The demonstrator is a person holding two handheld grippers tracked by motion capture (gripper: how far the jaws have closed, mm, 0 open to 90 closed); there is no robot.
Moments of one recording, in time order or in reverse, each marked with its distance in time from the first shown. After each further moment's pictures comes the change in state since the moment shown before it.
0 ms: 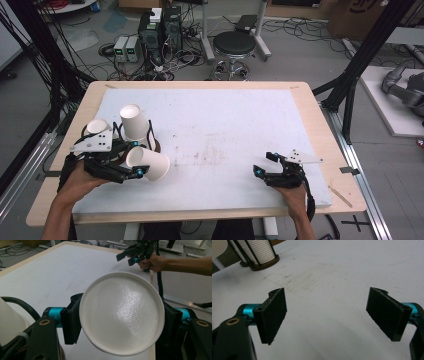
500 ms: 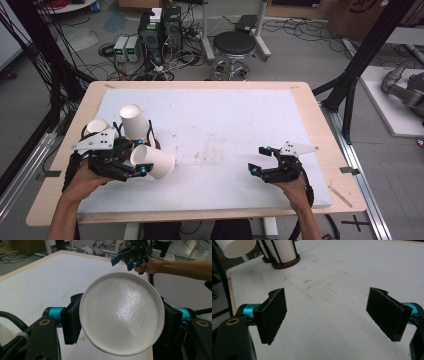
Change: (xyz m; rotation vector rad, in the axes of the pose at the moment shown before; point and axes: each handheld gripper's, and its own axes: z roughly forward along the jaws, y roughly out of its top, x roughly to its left) left arm 0.001 0.003 0.009 -0.071 -0.040 -0.009; right arm 0.010 0.034 0.005 0.050 0.126 -0.095
